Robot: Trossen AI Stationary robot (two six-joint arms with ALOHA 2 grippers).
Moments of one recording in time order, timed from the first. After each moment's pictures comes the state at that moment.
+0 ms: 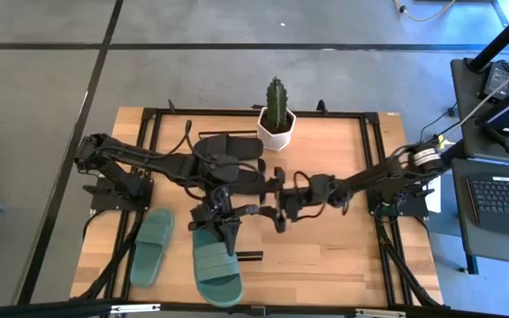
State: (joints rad) left arm -0.15 1.56 1.36 -0.05 1.12 0.86; right arm 0.21 1.67 0.77 1.06 0.04 -0.74
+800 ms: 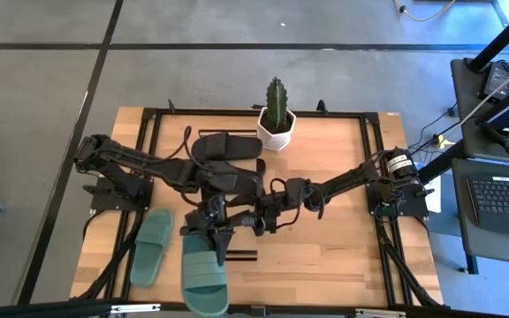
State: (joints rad) left arm -0.20 1.56 1.36 -0.06 1.17 0.79; right arm 0.20 1.90 1.05 1.04 -0.08 -1.02
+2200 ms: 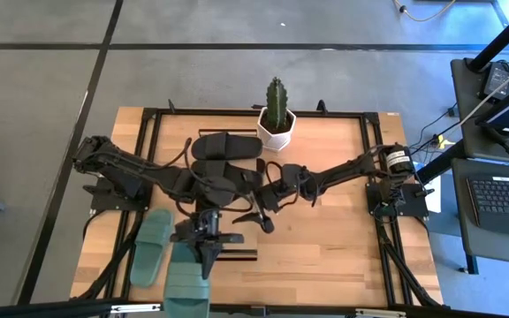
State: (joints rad) left arm -0.29 1.56 1.36 -0.13 1.22 0.87; right arm 0.09 1.90 1.08 1.01 -0.41 -0.42
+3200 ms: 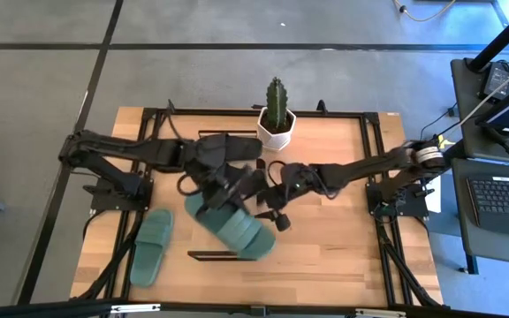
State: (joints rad) left arm -0.10 1.41 1.36 -0.41 0.48 0.74; right arm 0.12 1.65 1.07 0.24 -0.23 -0.33
